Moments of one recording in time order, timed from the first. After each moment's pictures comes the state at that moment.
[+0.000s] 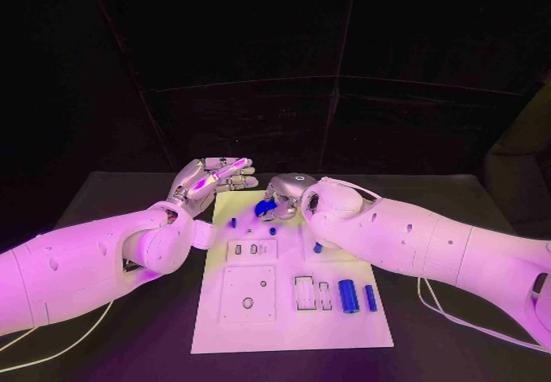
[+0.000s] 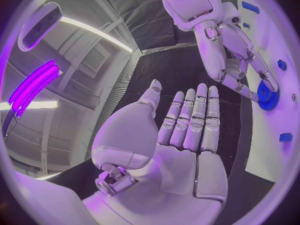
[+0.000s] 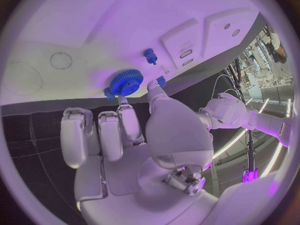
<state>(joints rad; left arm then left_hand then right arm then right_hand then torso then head) 1.24 -0.84 -0.10 1.49 -0.01 -0.25 0.61 1.19 0.10 -0.02 -0.08 0.04 0.93 0.24 0.10 0.07 0.97 0.20 0.13 0.07 1.02 0.16 0.15 0.07 0.18 0.88 0.27 0.14 0.07 1.21 -0.34 0.02 1.14 -1.64 -0.18 -0.25 1.16 -0.02 0.00 0.16 0.13 0.89 0.18 0.07 0.07 1.41 0.09 1.35 1.31 1.47 0.01 1.52 1.31 0.05 1.47 0.12 1.51 1.31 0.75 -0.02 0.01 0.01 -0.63</state>
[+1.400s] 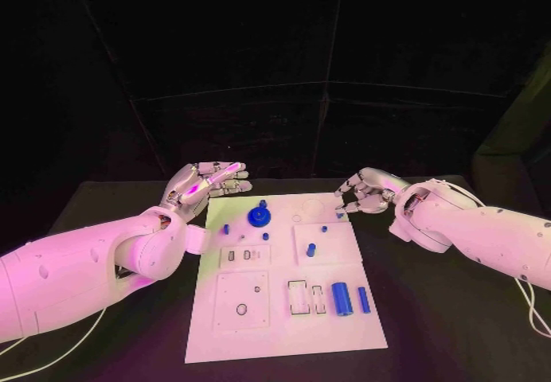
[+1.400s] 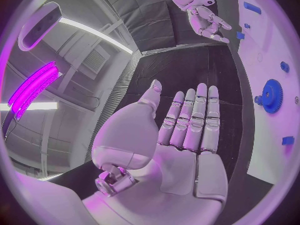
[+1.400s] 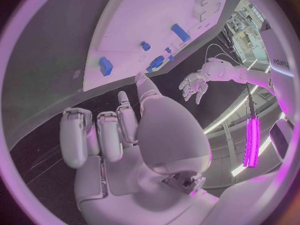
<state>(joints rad) 1.24 -0.85 -0.10 1.49 -0.01 -0.25 0.61 1.20 0.10 -0.02 -0.08 0.04 0.93 0.24 0.10 0.07 0.97 0.20 0.13 0.07 1.02 0.16 0.15 0.07 0.18 0.88 0.27 0.14 0.07 1.22 -0.81 0.02 1.30 -1.21 -0.27 0.06 1.38 -0.02 -0.04 0.05 0.23 0.94 0.16 0.08 0.07 1.41 0.08 1.34 1.31 1.47 0.01 1.51 1.31 0.05 1.46 0.12 1.51 1.31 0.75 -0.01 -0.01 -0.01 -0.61</state>
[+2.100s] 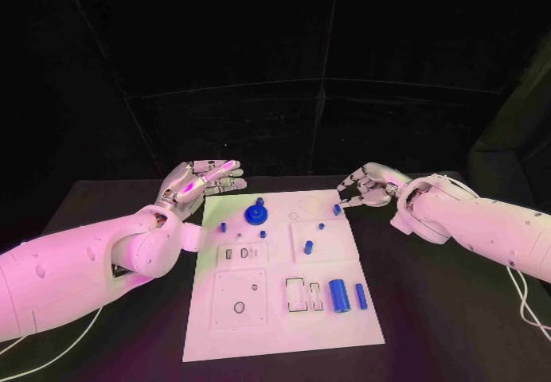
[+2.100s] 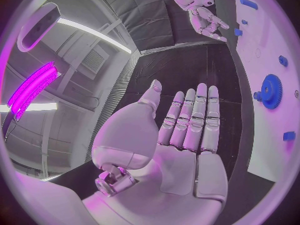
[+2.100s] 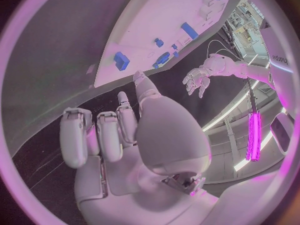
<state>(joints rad) 1.24 -0.84 -0.10 1.47 -0.01 -0.24 0.61 1.20 0.10 -0.02 -0.08 0.04 0.93 0.24 0.10 0.07 0.97 0.20 0.13 0.07 1.02 0.16 0.15 0.07 0.18 0.88 0.27 0.14 0.07 1.21 -0.78 0.02 1.17 -1.16 -0.25 0.15 1.42 -0.01 -0.04 0.02 0.23 0.92 0.17 0.07 0.07 1.41 0.08 1.34 1.31 1.47 0.01 1.51 1.31 0.05 1.46 0.12 1.51 1.31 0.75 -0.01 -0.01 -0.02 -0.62</state>
